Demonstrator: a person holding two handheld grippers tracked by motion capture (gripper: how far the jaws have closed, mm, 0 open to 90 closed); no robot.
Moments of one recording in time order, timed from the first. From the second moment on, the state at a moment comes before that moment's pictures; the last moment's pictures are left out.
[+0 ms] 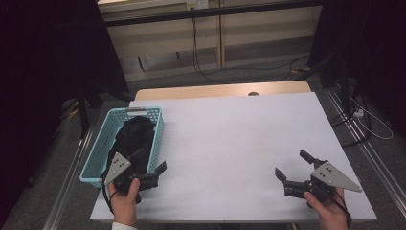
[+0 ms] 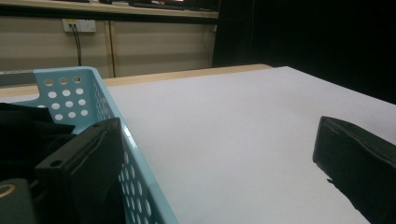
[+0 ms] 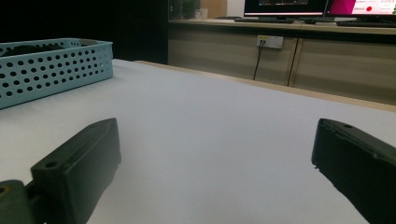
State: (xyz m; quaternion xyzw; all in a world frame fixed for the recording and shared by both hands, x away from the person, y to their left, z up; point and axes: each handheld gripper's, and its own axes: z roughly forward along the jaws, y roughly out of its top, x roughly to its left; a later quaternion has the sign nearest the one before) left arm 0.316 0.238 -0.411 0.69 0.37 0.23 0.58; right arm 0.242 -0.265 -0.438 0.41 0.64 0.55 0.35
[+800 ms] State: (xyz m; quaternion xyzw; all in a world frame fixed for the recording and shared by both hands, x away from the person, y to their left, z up) left arm 0.320 0.232 -0.394 0.68 0.36 0.22 0.60; right arm 0.245 -0.262 -0.438 0.41 0.64 0.55 0.34
